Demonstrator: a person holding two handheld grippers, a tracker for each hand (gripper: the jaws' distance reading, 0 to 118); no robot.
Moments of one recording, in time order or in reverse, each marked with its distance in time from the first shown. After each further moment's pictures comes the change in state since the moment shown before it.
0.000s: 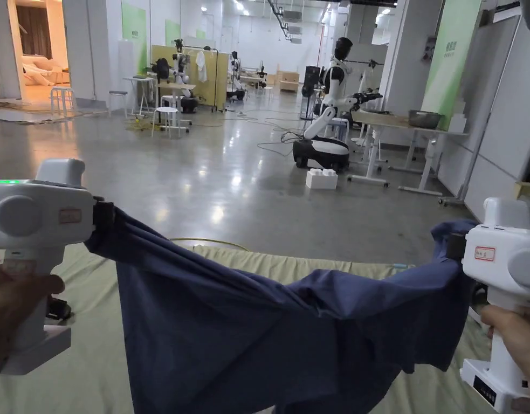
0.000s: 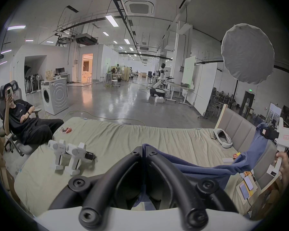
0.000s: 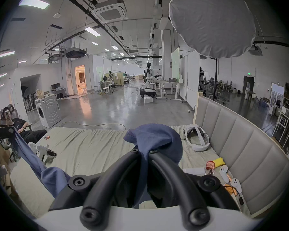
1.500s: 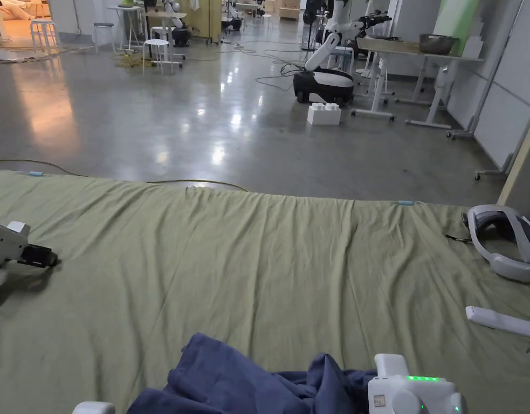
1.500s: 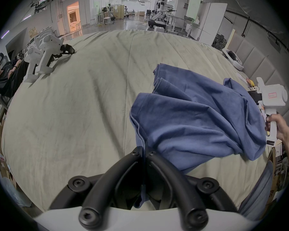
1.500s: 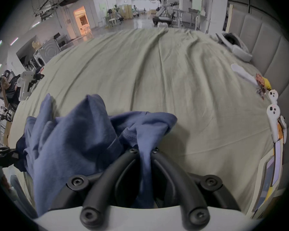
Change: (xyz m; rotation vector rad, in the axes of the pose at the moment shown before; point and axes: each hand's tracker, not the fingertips) left arm 0.049 -0.342 -0.018 -0.629 -0.007 -0.043; right arm -0.020 -0.340 -0.135 -0.644 0.123 0.041
